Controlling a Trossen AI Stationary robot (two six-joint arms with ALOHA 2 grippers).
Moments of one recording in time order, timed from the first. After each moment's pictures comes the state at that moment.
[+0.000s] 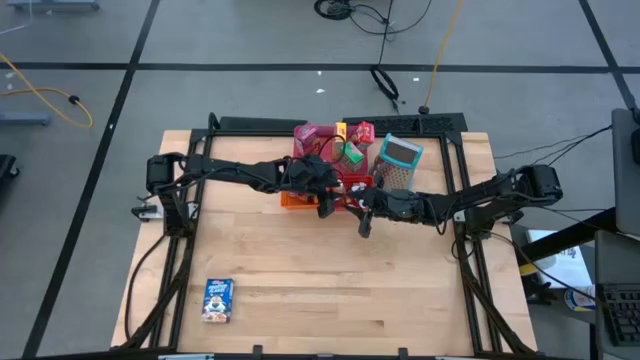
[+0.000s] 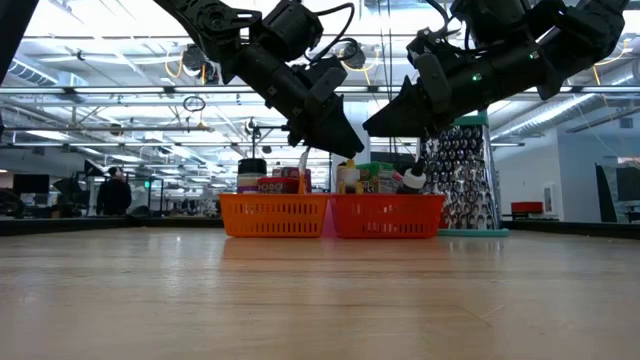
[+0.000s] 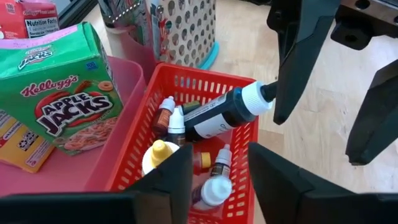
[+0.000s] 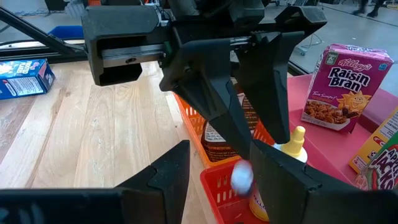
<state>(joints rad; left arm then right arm) 0.20 1.81 1.18 0.01 0.04 -0.06 0.01 1.42 0.51 0.62 0.28 0.09</state>
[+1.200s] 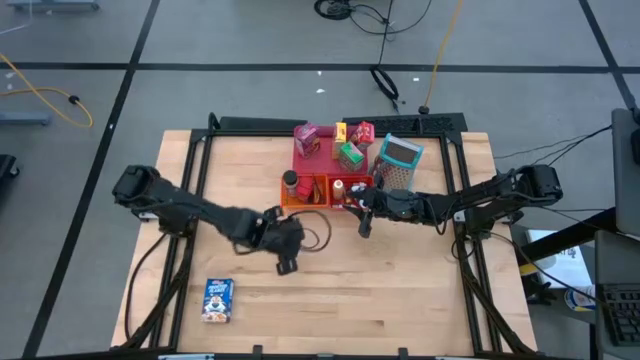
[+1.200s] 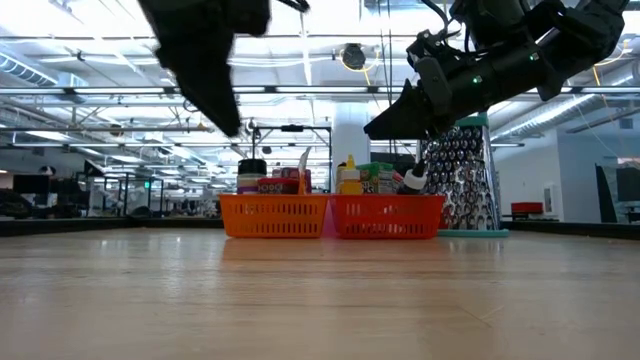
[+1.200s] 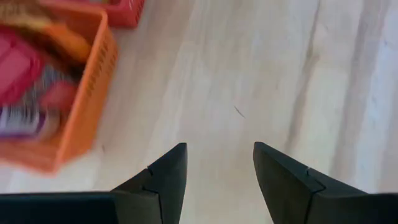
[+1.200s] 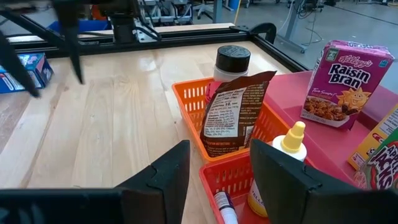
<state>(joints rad) -0.28 1.61 1.18 -0.68 -0.28 -0.48 0.01 1.42 0.51 0.60 0.28 0.08</state>
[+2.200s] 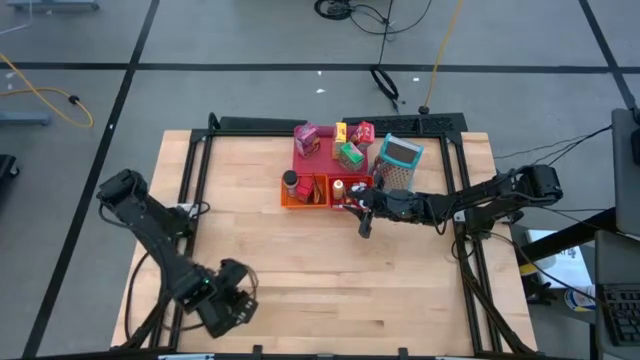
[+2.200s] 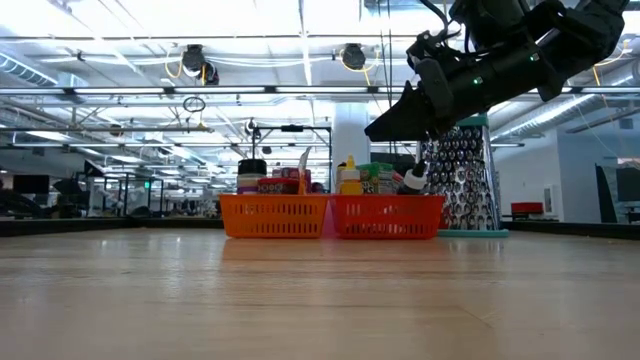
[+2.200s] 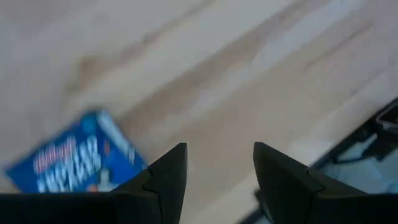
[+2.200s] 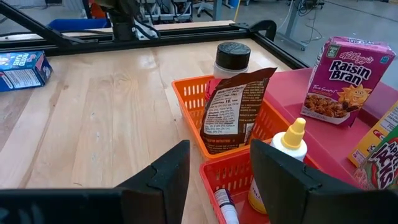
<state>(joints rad) -0.85 1.56 1.18 -0.97 -0.22 -1.85 0.01 1.42 0.51 0.59 0.28 0.09</state>
